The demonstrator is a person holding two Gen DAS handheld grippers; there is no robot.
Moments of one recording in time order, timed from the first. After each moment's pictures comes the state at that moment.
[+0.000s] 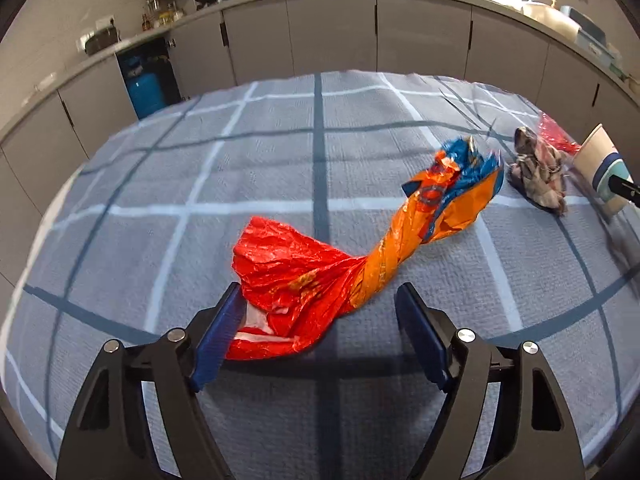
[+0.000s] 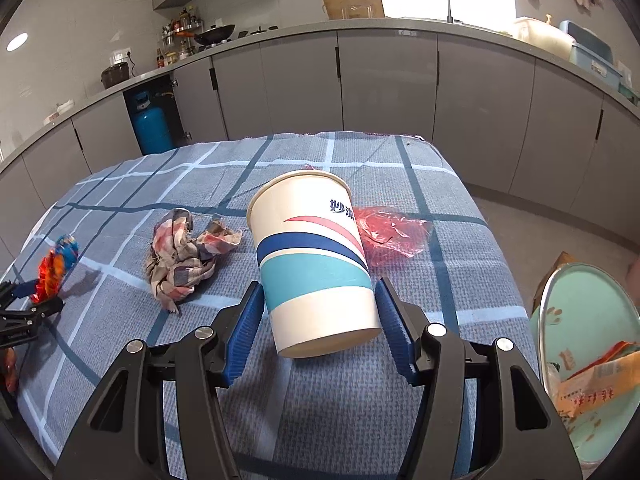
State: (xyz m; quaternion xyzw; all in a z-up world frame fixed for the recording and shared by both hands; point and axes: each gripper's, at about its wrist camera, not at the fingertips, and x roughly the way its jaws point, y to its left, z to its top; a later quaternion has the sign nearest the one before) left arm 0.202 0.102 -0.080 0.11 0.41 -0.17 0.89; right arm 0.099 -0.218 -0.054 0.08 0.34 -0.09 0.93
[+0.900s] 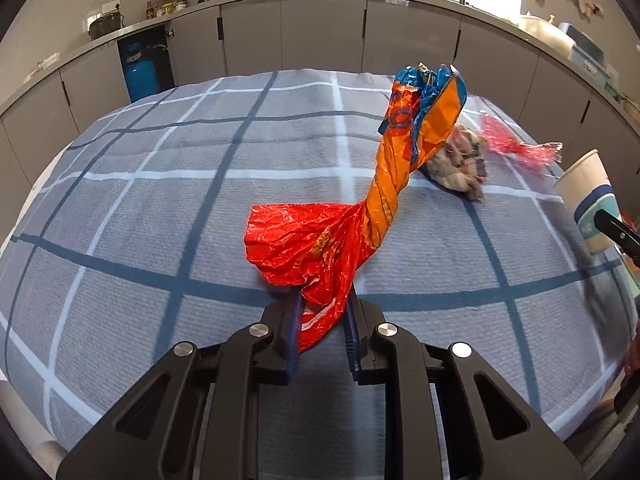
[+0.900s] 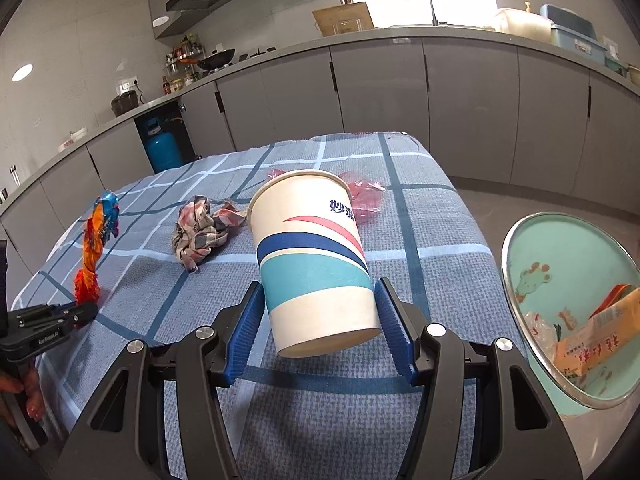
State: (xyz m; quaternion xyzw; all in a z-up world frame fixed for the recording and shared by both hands) left arm 0.129 0.040 -0.073 0.07 0.41 -0.17 0.89; right arm 0.024 -0.230 -0.055 0.12 0.30 -0.08 0.94
